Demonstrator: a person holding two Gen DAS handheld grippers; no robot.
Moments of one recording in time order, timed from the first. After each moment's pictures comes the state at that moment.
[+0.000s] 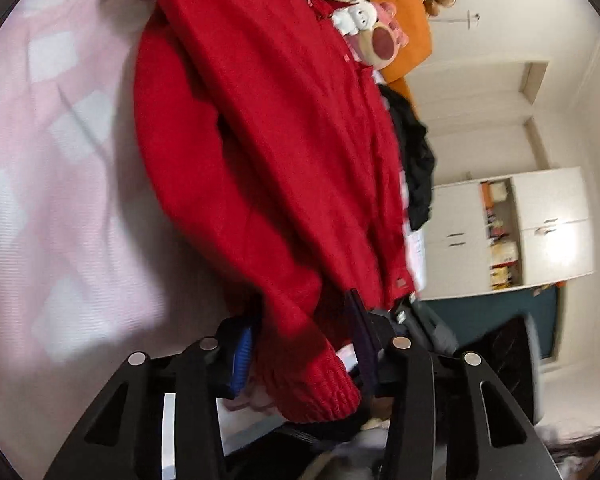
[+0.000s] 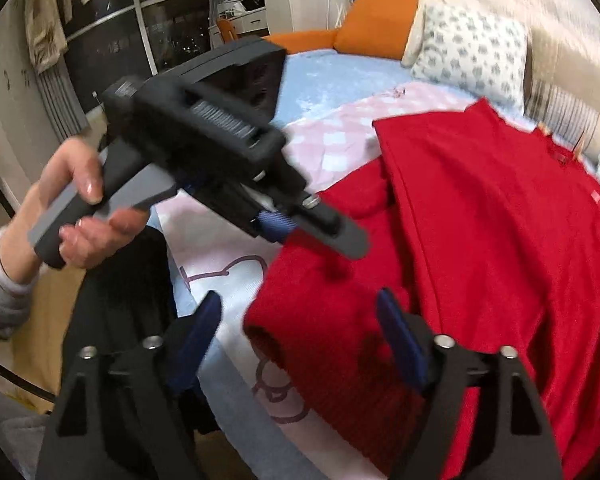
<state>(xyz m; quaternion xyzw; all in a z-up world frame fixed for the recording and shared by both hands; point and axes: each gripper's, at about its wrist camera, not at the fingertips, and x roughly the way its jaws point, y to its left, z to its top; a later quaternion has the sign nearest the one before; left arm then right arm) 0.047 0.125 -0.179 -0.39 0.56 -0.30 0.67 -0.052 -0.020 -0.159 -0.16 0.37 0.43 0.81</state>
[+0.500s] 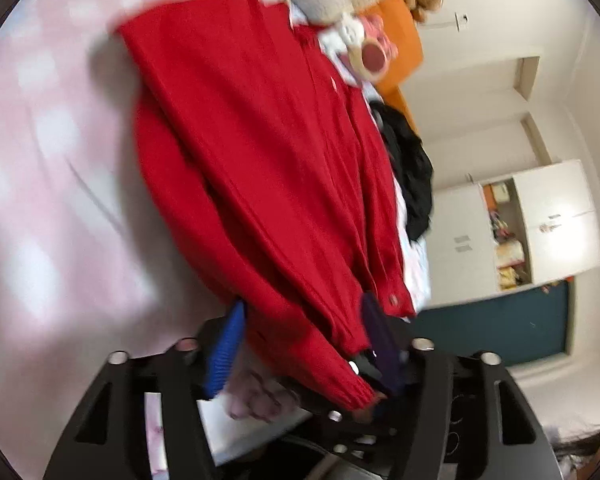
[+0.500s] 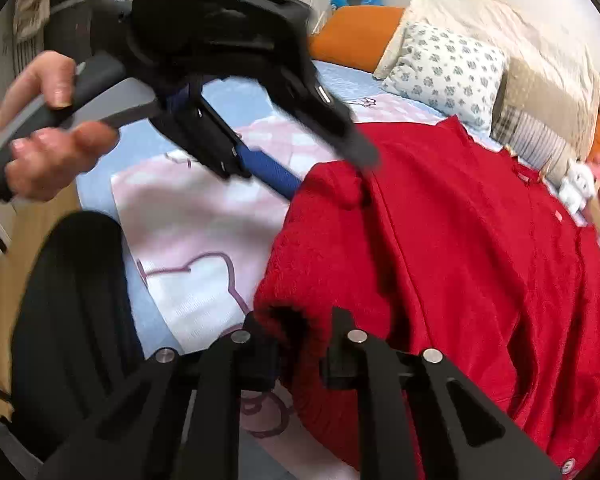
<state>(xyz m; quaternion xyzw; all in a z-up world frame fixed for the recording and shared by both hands) 0.064 0.157 -0.132 -0.36 0.53 -0.27 0.72 -0.046 -0.020 -0.169 -0.16 0.35 0.39 0.84</state>
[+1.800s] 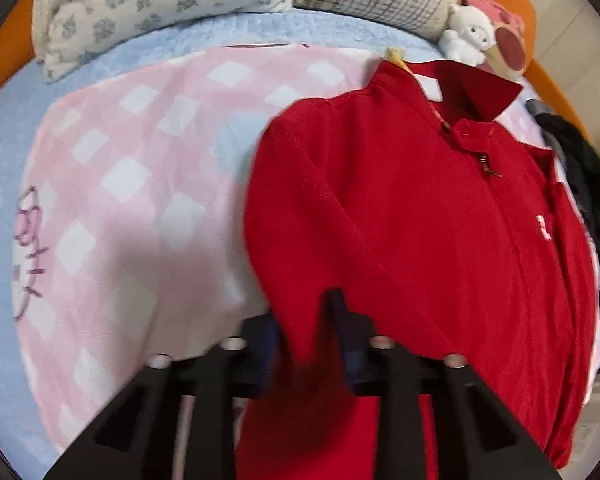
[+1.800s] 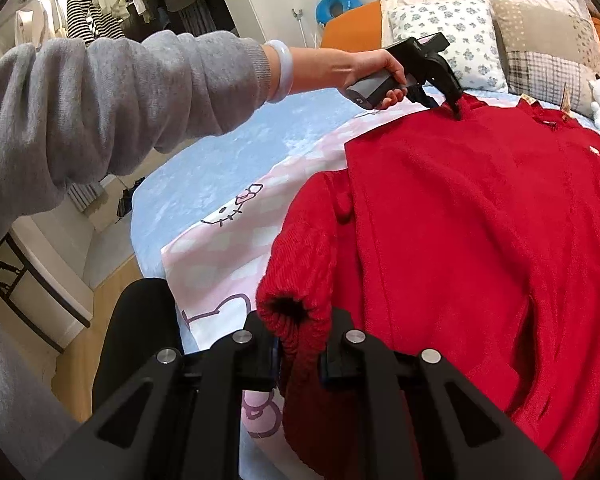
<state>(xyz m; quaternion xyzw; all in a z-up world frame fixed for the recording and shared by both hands) 0.439 0.120 -0.150 -0.05 0.61 -0.09 0.78 -0.002 -0.075 -0.155 -0.02 0.37 0.46 0.81</state>
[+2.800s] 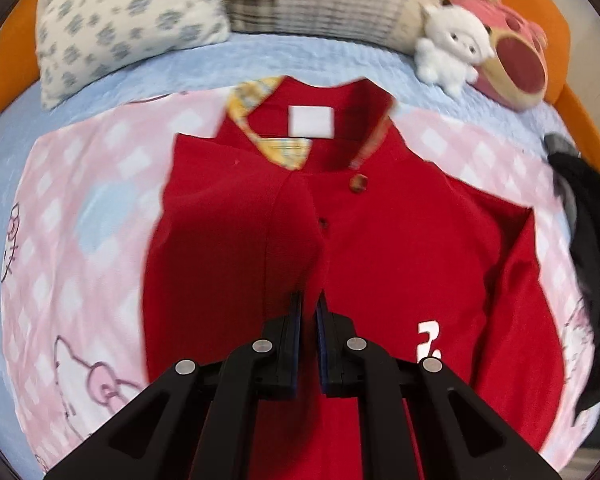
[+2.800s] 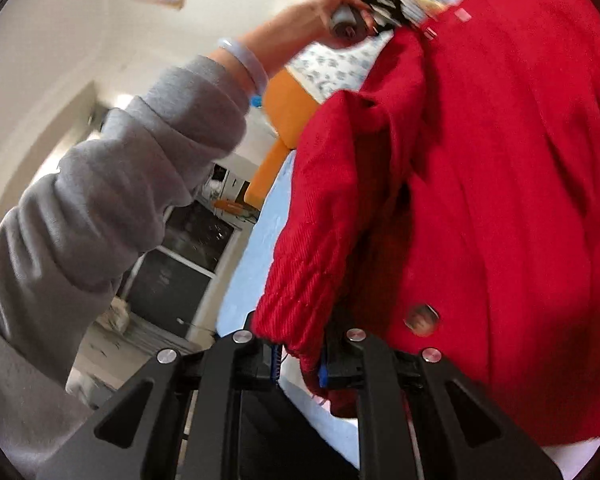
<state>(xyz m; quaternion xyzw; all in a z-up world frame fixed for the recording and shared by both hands) 0.495 -0.096 -0.111 -0.06 0.61 0.01 0.79 0.003 -0.215 -0.197 0.37 0.40 0.41 0.73</state>
